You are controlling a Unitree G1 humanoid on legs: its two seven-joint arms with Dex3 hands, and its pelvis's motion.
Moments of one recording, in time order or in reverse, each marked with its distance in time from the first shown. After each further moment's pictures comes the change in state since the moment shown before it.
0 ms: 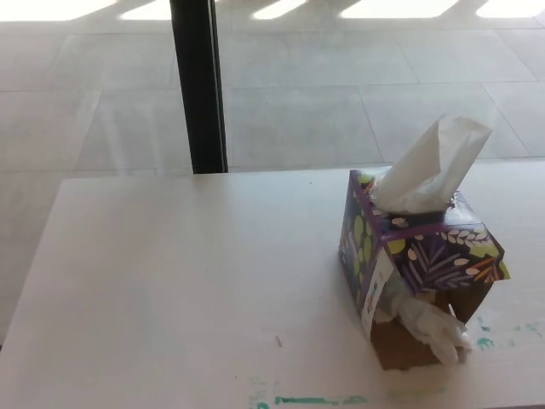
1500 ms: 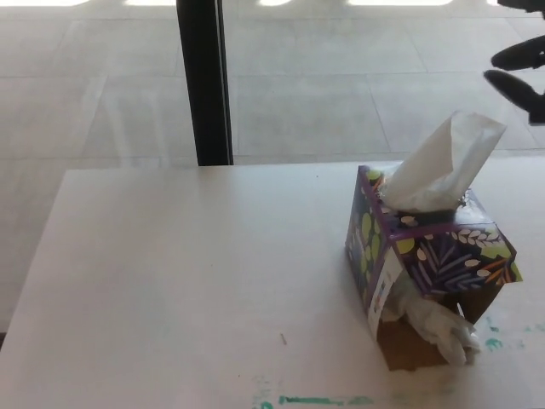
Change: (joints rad) left_arm 0.030 -0.006 0.019 0.030 -0.016 -0.003 -0.055; right_arm -1.176 -0.217 0.660 -0.631 -0.069 0.373 0.277
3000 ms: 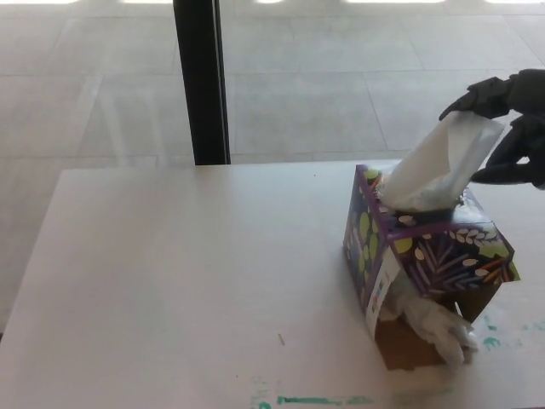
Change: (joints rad) left_arm 0.028 0.016 -0.015 0.001 0.000 -0.012 -0.026; right_arm -0.155 -0.153 0.323 0.053 -0.220 0.166 0.559
